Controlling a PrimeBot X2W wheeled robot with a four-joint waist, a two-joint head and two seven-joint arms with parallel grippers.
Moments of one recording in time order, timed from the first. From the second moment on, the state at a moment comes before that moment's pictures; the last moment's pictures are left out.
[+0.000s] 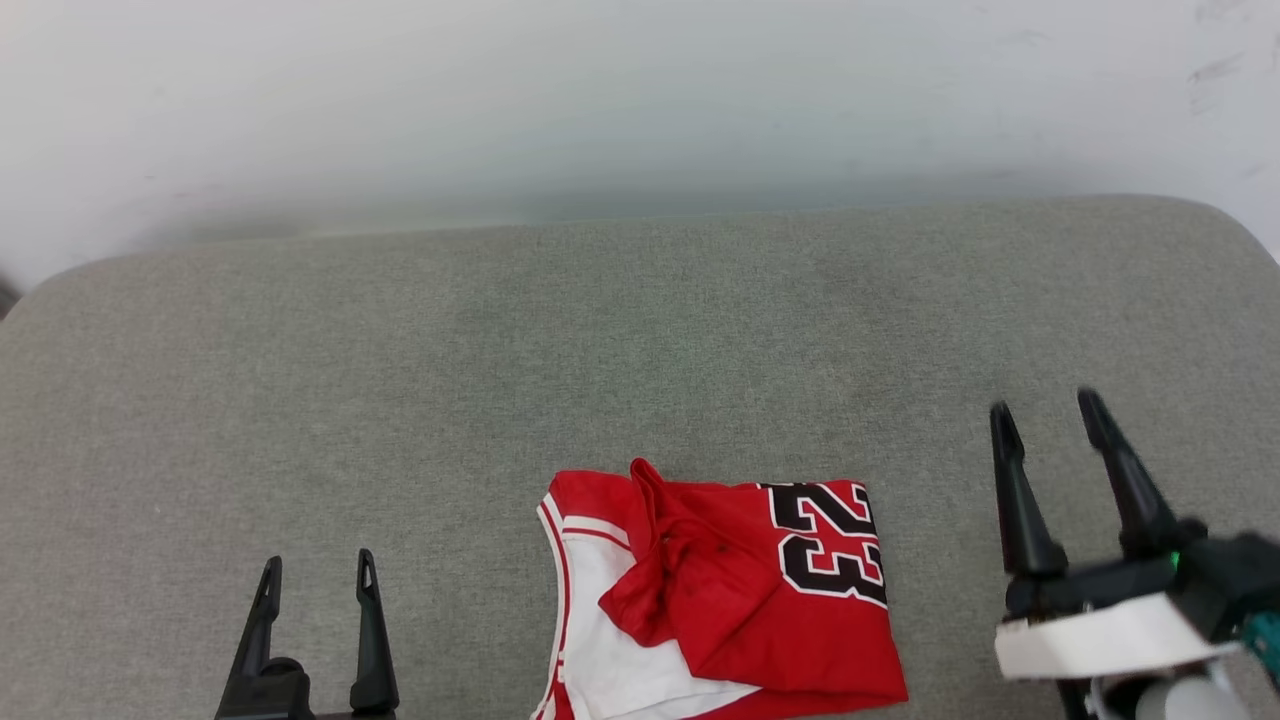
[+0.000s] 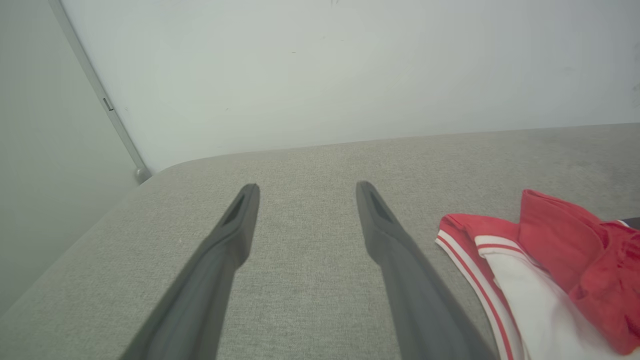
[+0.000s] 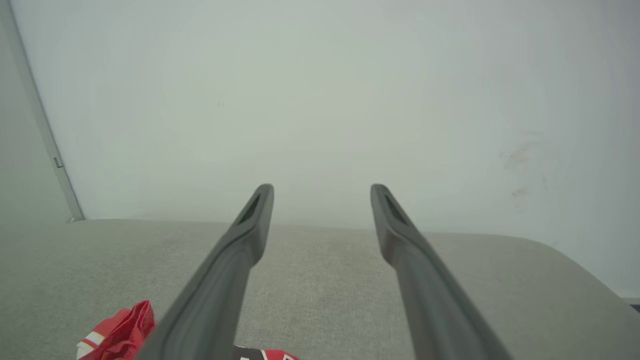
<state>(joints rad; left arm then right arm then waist) 0.20 0.09 -0.03 -0.07 -0.02 0.15 -0.26 0.00 -0.06 0.02 -0.05 0.12 0.13 -0.26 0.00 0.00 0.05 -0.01</state>
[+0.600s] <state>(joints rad) 0.15 0.08 -0.03 -0.07 -0.02 0.13 -0.26 -0.39 -0.56 0.41 0.03 0.79 0.13 0.69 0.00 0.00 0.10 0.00</state>
